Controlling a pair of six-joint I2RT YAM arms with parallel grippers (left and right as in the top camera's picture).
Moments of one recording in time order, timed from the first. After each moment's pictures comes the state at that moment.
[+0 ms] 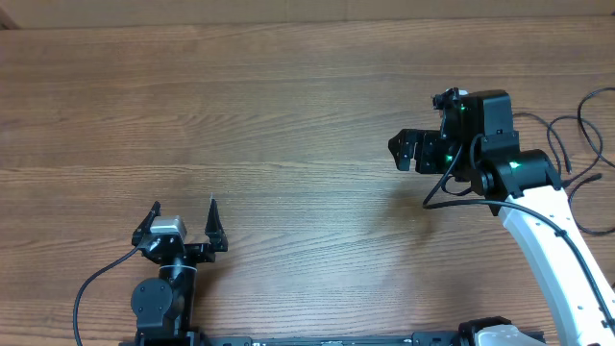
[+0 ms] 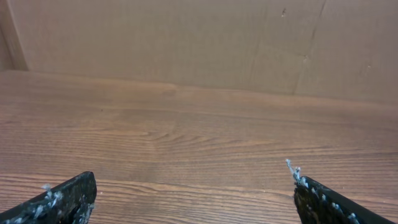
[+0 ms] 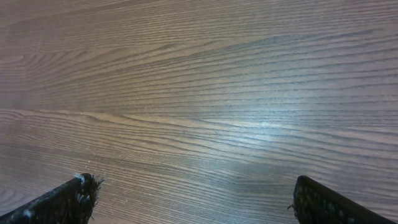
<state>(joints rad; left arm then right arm) 0.04 0.01 0.01 -0.07 0.04 -0.10 0.17 1.33 1.11 -0.72 -0.23 0.23</state>
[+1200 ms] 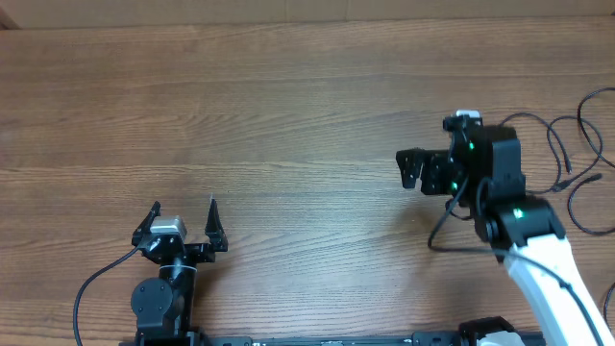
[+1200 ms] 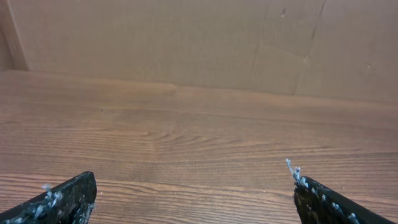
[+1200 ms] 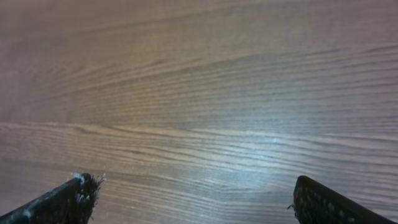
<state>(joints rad) 0.04 0.01 0.01 -0.07 0.04 -0.10 0.17 1.11 0.84 -0.50 -0.16 0.23</state>
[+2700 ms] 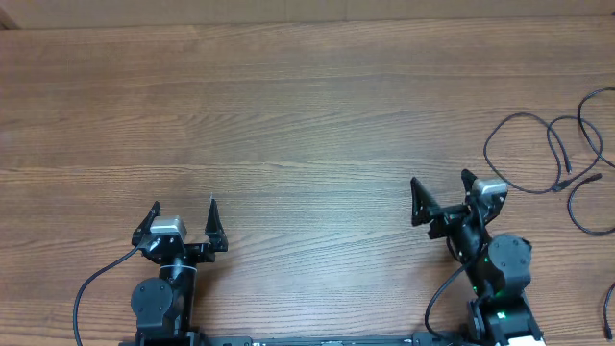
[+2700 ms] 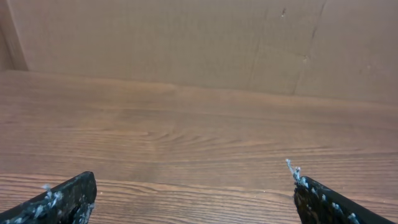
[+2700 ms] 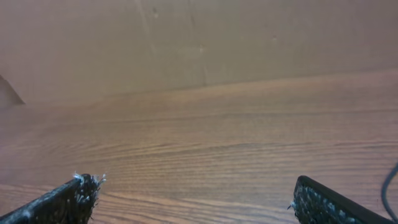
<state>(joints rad) 0.04 0.01 0.01 -0.07 0.04 -0.10 0.13 0.56 0.10 0.33 -0.13 0.20</state>
